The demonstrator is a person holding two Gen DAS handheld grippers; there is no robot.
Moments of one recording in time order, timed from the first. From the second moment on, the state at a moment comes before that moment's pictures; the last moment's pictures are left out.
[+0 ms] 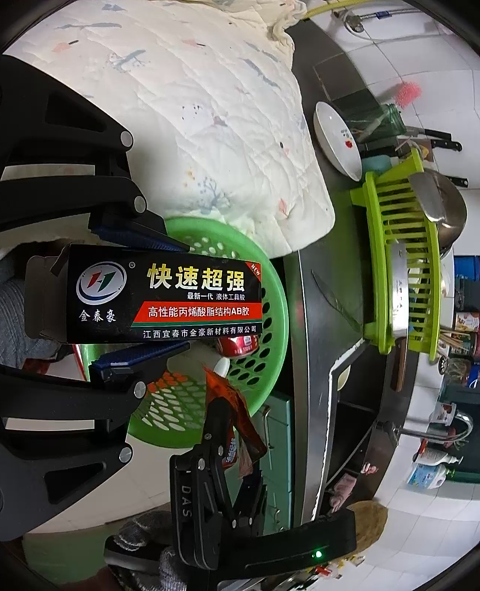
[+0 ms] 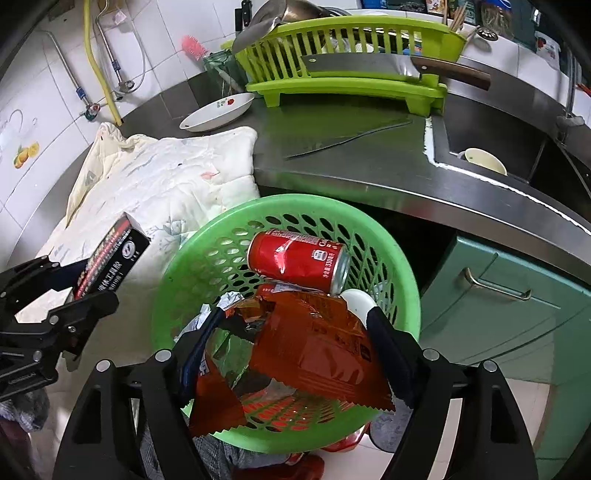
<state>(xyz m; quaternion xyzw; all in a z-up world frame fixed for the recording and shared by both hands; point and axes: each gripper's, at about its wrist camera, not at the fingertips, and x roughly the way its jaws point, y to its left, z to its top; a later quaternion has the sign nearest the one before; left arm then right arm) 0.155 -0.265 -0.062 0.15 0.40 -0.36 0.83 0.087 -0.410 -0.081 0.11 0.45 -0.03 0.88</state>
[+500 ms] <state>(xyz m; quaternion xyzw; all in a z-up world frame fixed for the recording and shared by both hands) 0.155 -0.275 -0.065 0.15 0.41 -0.36 0.82 0.084 -0.409 -0.071 0.12 0.43 -0.03 0.89</state>
